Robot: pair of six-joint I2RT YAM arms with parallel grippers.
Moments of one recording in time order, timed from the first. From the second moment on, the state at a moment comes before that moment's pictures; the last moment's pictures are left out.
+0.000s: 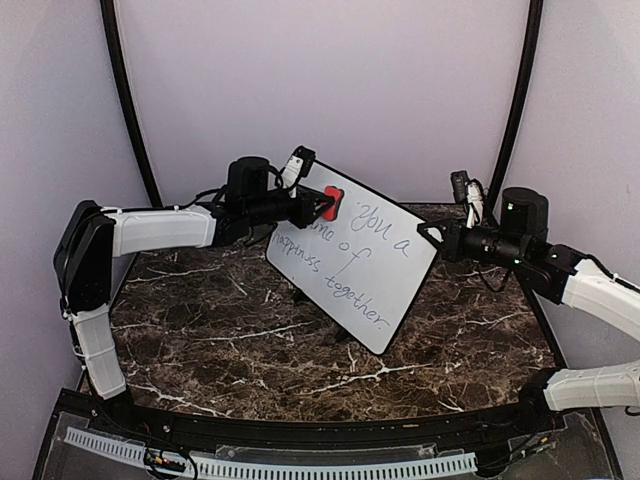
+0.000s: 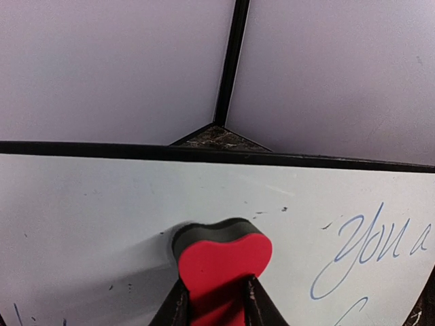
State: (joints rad) left arm -0.66 1.89 1.42 0.26 0.31 -0.10; right arm 0.54 1.00 0.77 -0.04 -0.29 0.29
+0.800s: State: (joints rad) left arm -0.77 1.90 1.49 0.23 0.29 -0.08; right arm 0.54 1.00 0.77 -0.04 -0.30 0.29
